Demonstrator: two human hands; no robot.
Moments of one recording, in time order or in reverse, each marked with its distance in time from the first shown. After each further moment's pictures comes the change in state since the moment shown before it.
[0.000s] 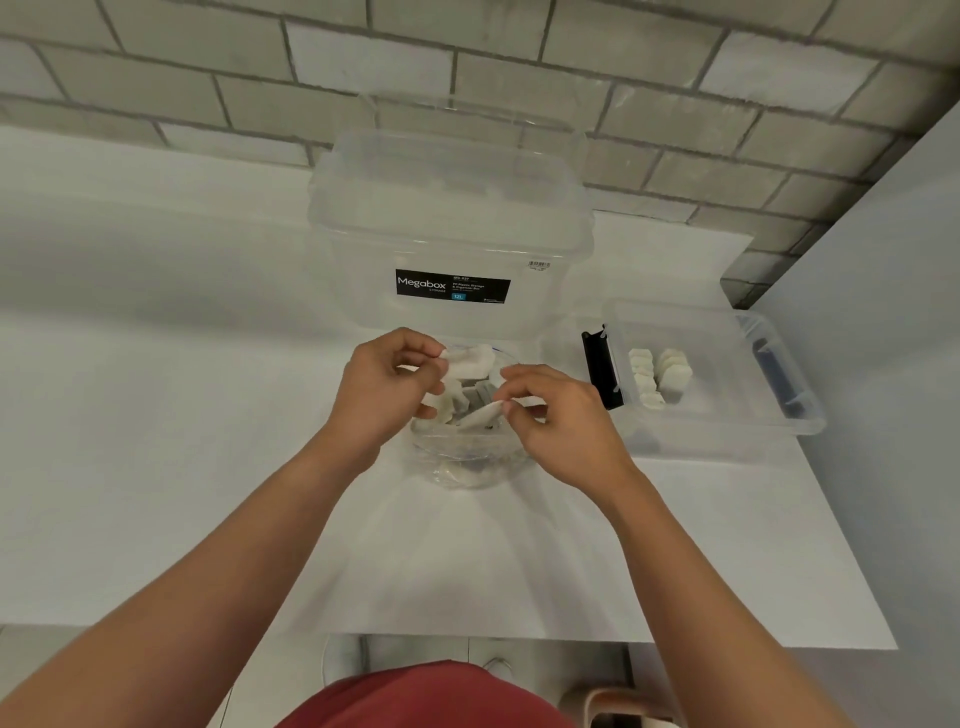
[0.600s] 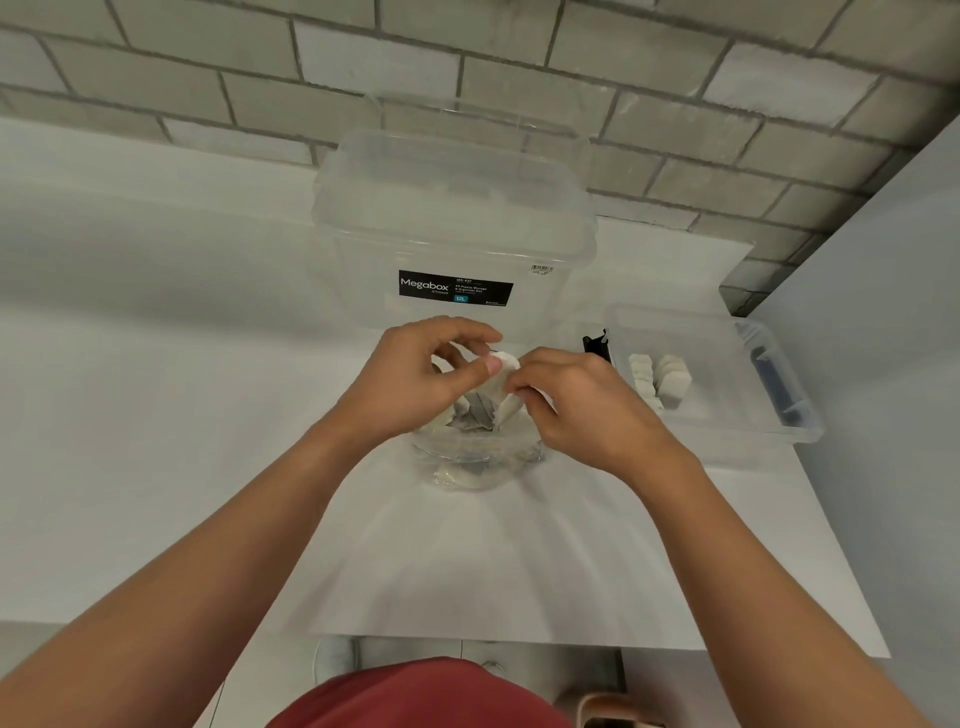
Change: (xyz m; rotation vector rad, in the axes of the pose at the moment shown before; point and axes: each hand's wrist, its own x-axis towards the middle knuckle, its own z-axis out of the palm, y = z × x) left_hand -0.003 0.029 0.007 0.284 -0.221 0.345; right_hand 0.017 -0.017 -0.036 -0.454 -0.111 -0.381
